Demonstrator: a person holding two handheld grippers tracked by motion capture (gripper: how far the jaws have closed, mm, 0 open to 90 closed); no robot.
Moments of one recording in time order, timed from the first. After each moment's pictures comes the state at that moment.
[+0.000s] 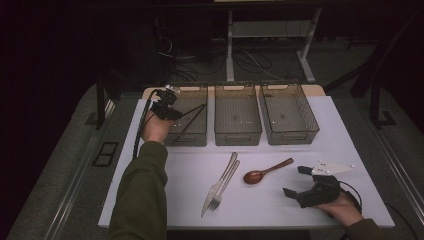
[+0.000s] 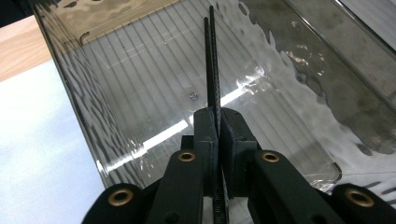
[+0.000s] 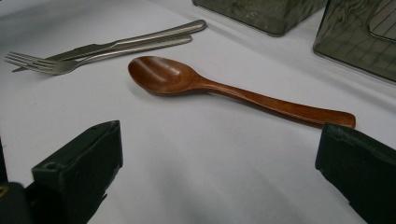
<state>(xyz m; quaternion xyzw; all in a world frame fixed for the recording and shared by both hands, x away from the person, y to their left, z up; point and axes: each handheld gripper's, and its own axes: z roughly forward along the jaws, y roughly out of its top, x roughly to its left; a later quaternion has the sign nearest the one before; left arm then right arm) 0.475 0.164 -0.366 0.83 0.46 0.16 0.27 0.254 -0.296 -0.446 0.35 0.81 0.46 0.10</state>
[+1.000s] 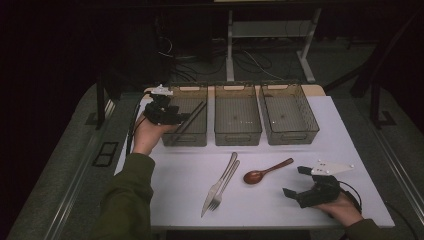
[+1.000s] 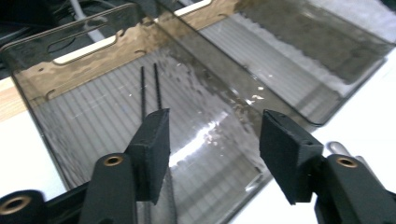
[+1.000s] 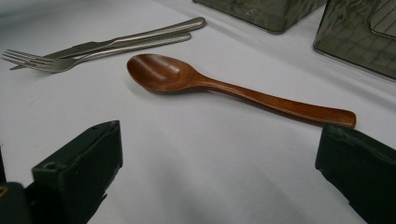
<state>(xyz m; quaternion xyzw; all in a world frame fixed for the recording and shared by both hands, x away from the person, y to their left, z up) 0.426 0.174 -0.335 0.82 0.38 0.14 0.40 0.255 -0.295 -0.447 0.35 0.81 0.46 0.10</state>
